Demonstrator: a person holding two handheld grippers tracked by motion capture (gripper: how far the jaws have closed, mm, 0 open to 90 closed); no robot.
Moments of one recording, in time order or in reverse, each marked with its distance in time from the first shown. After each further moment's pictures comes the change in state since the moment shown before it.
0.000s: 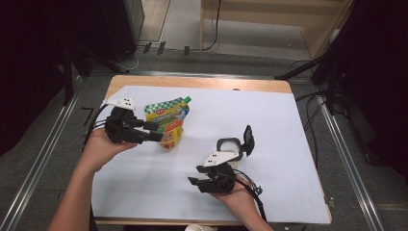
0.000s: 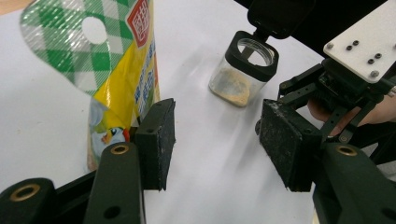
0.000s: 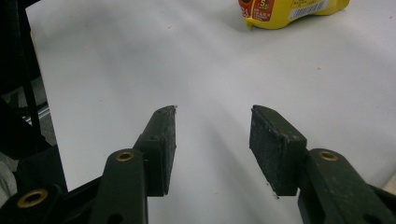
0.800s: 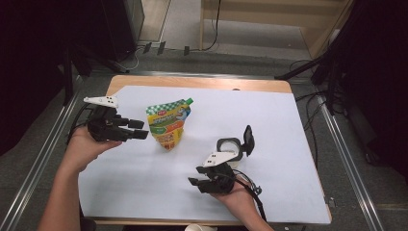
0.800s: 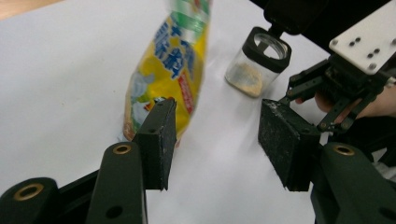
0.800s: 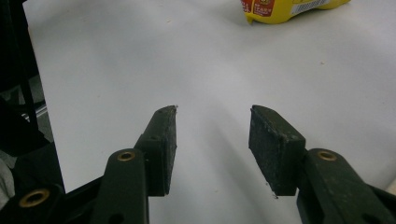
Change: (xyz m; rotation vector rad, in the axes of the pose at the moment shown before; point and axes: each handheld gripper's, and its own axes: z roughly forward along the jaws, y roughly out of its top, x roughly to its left) left arm 0.013 -0.011 -0.031 -0.012 0.050 -0.027; right arm -0.001 -0.002 0.003 0.015 0.004 0.003
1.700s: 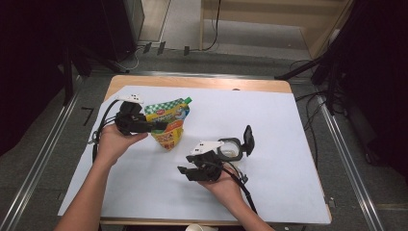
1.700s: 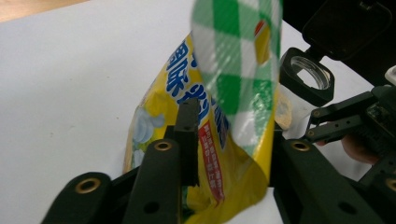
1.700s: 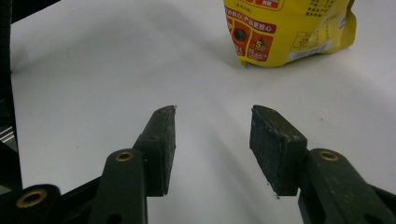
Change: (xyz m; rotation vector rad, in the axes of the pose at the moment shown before) left arm 0.012 0.012 0.067 -0.034 0.039 -0.055; right arm -0.004 0.033 0.030 -0.027 -0.020 -0.010
